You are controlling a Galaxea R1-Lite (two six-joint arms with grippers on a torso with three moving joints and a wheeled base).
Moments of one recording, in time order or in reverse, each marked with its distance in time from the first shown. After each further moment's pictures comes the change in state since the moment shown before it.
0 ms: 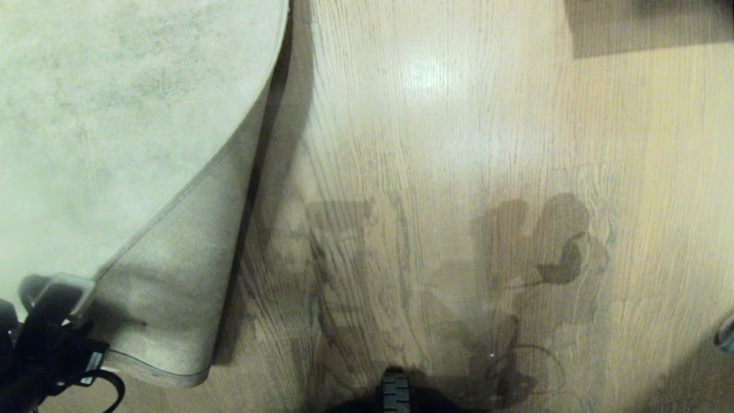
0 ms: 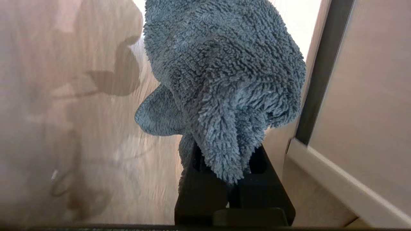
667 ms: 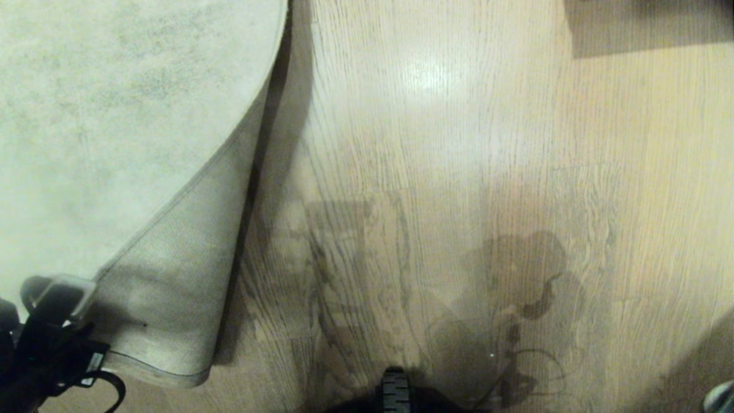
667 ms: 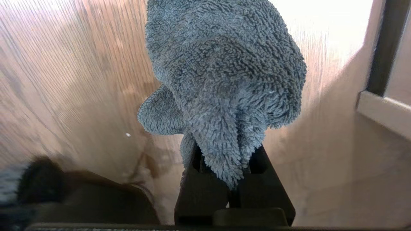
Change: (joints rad) left arm 0.000 0.006 0.000 0.003 0.000 -0.001; right arm -0.021 -0.414 -0.063 0.551 0.158 0.274
